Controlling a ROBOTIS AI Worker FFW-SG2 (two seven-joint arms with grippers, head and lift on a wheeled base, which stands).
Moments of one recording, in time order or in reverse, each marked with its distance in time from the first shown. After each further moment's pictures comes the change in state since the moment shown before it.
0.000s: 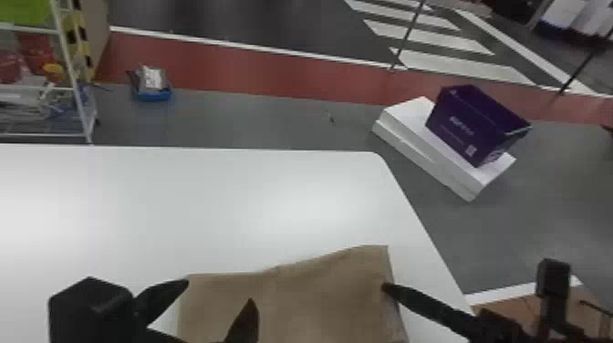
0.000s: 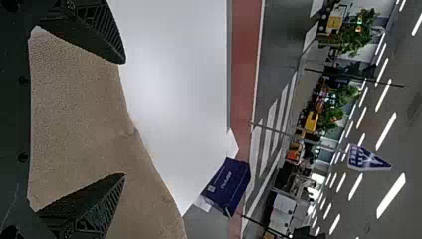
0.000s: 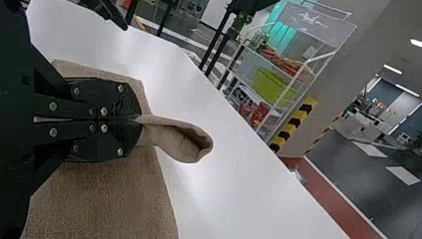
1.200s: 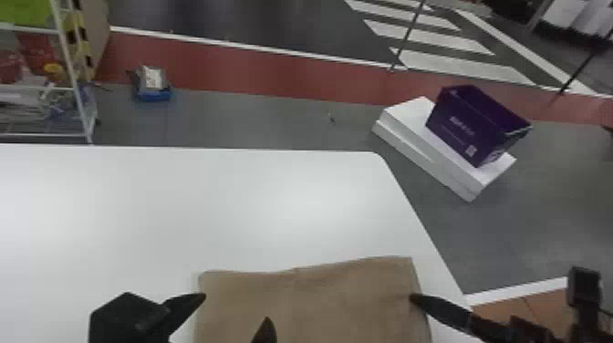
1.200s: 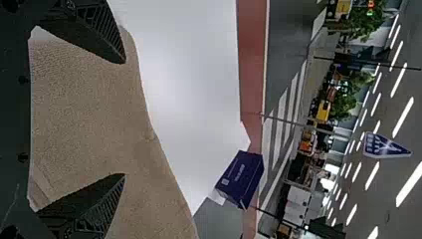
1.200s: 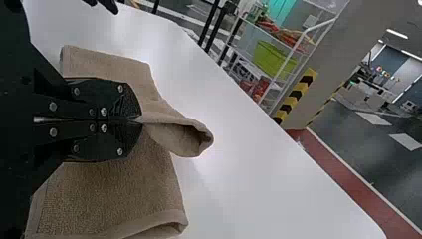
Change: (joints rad) left arm 0.001 0.016 -0.075 0.021 -0.074 0.009 0.000; right arm 0.006 -0.063 -0.096 0.029 0.006 0.088 -0.002
